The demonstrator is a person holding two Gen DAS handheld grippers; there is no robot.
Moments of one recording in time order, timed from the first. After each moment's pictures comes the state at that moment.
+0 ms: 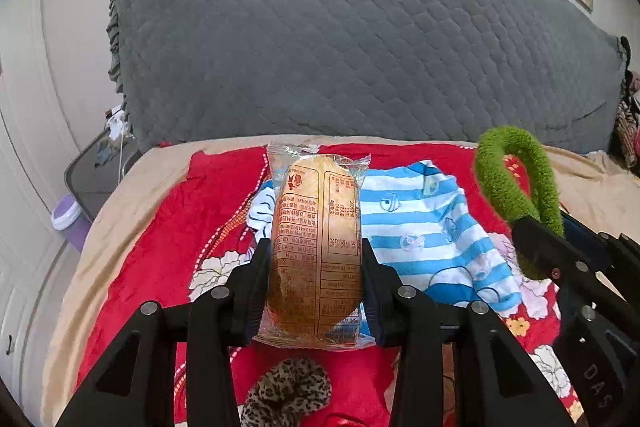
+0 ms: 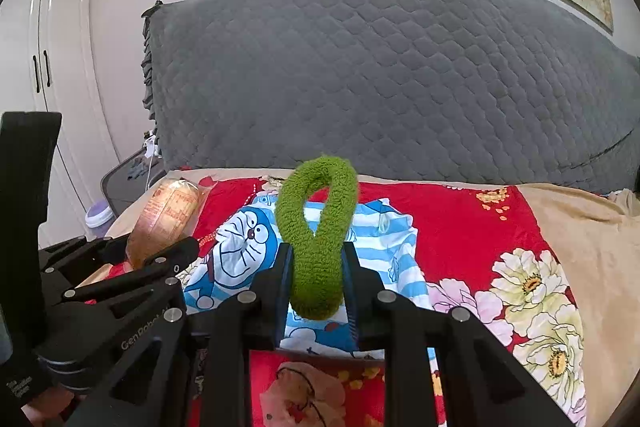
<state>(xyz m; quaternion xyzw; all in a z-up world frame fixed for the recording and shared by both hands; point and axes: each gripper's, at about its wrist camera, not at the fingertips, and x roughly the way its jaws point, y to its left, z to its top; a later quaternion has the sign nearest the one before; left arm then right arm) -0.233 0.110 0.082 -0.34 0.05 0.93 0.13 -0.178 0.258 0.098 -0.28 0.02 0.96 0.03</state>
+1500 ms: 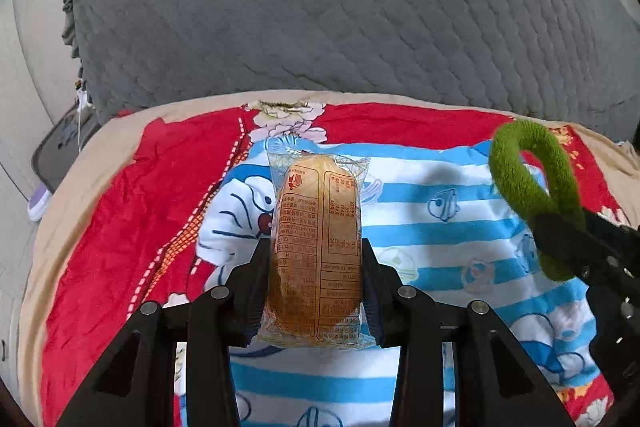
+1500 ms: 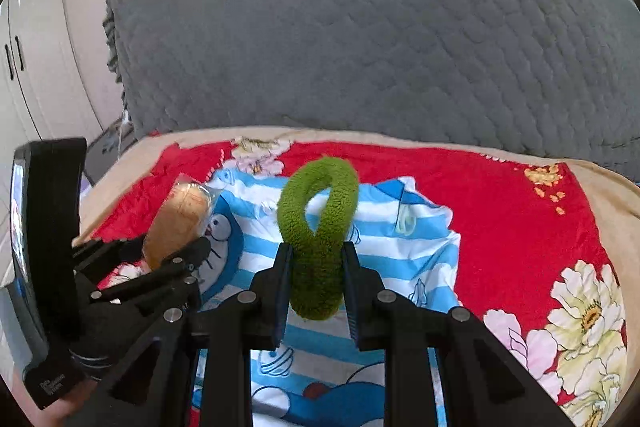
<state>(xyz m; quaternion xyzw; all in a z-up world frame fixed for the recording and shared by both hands) -0.388 0.150 -0.021 -0.41 0.05 0.90 0.13 -0.323 0.293 0.021 -0.37 0.03 0.93 0.02</state>
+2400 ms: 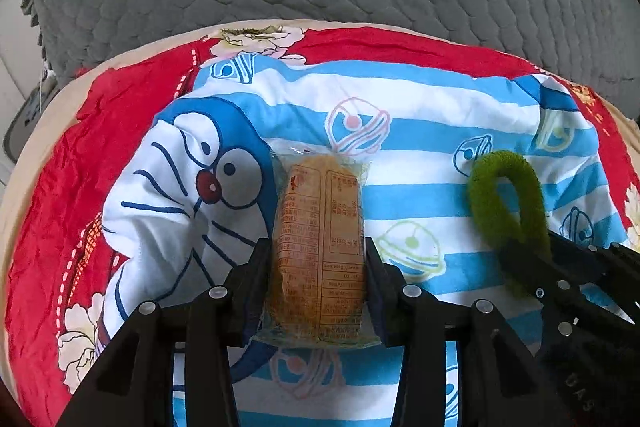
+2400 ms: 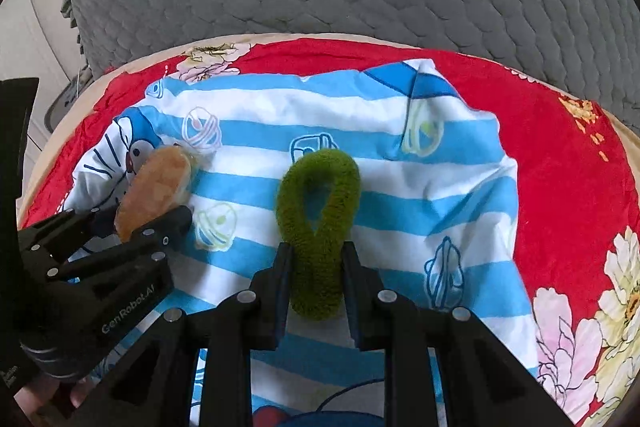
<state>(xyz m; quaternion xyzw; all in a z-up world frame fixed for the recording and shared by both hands) -0.424 0.173 -0.089 -0.48 0.07 0.86 0.15 -0.374 0.316 -0.068 -0.49 0.04 0.87 0.03</state>
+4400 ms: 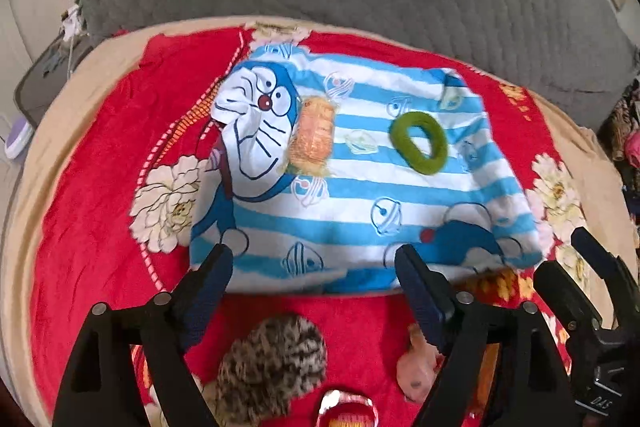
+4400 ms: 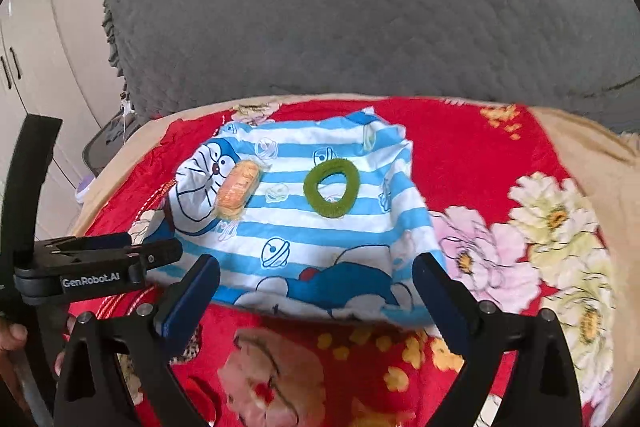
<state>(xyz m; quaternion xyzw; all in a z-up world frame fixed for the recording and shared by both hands) -0.289 0.098 0.011 -0.51 0.00 0.84 0.17 -0.209 0.297 0.031 -0.39 0.05 0.92 0.03</state>
